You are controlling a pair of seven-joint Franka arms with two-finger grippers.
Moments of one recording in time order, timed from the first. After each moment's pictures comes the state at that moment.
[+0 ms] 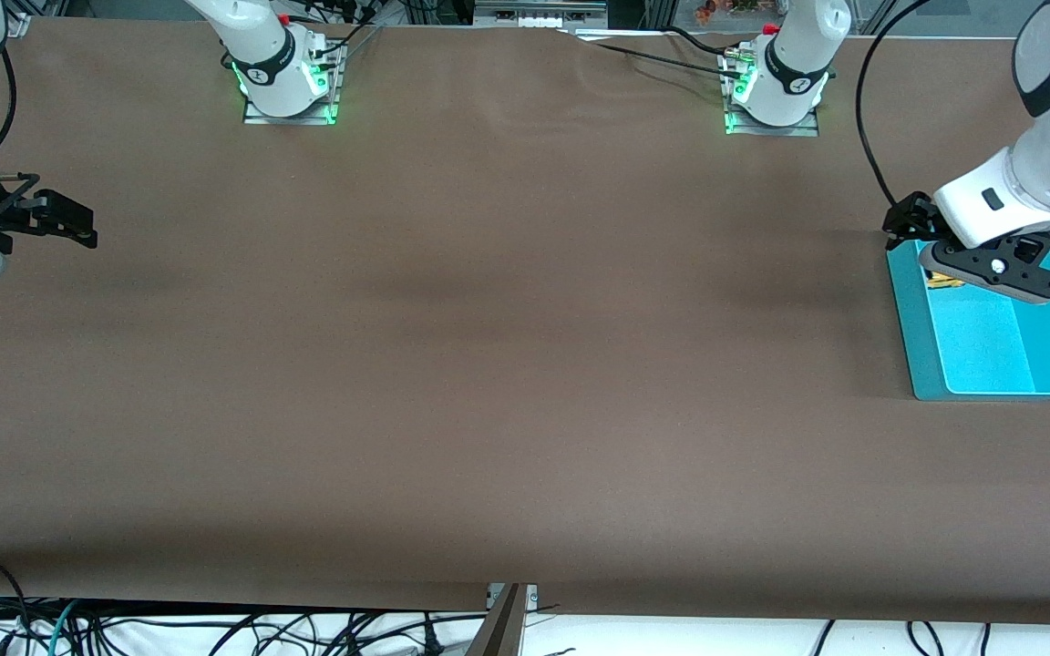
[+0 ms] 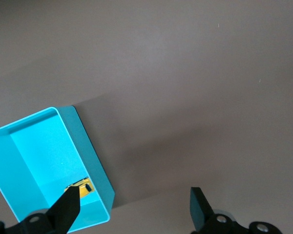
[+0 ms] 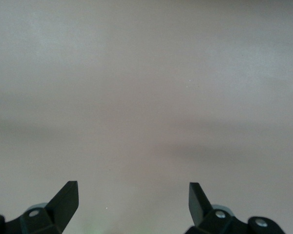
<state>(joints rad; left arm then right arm) -0.09 0.03 0.00 -1.70 0.09 1.66 0.22 -0.01 0.12 0.01 -1.48 -0.07 1.53 -0.12</state>
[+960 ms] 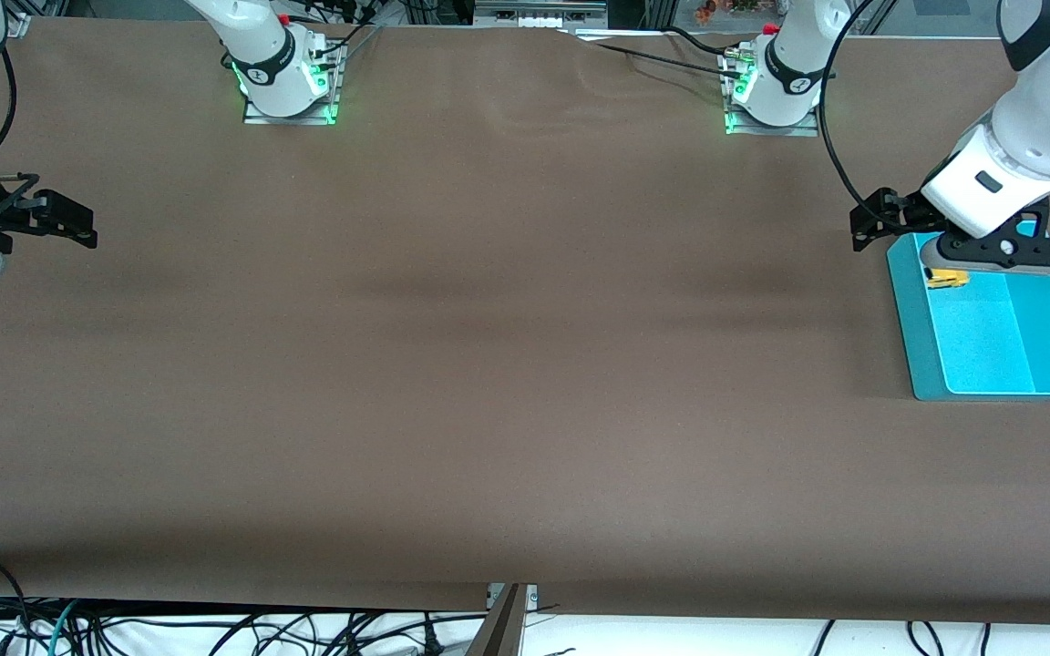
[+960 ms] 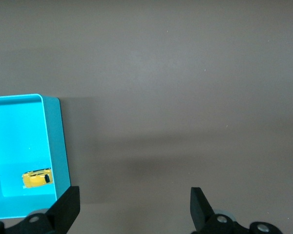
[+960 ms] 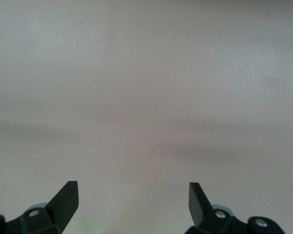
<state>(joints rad) -0.11 0.02 -0.04 -1.64 0.02 1.65 -0.09 -0.01 0.12 0.01 -1.48 -0.07 1.53 -0.12</state>
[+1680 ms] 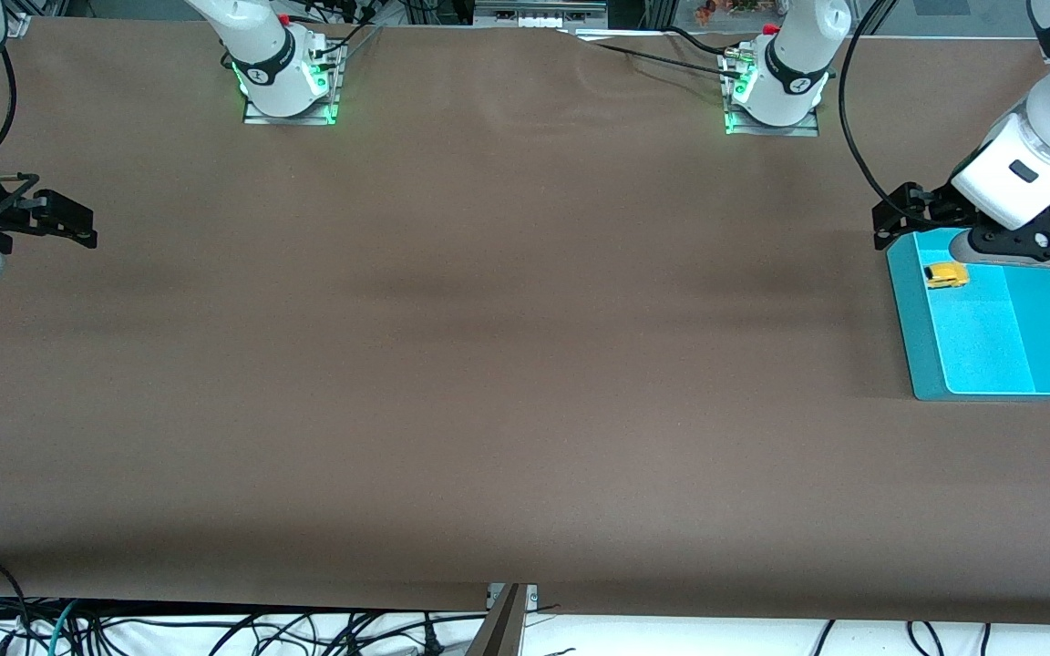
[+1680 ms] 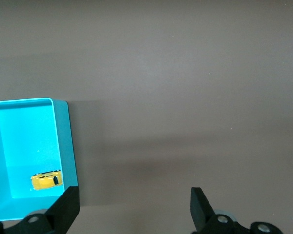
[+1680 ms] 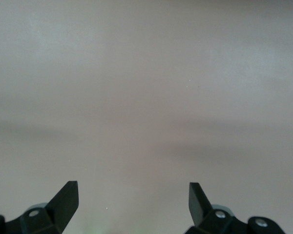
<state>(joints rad) -0.08 0.02 -0.03 -1.63 0.03 1.64 -0.04 -0.01 0.12 0.01 -1.48 -0.07 1.53 -0.12</state>
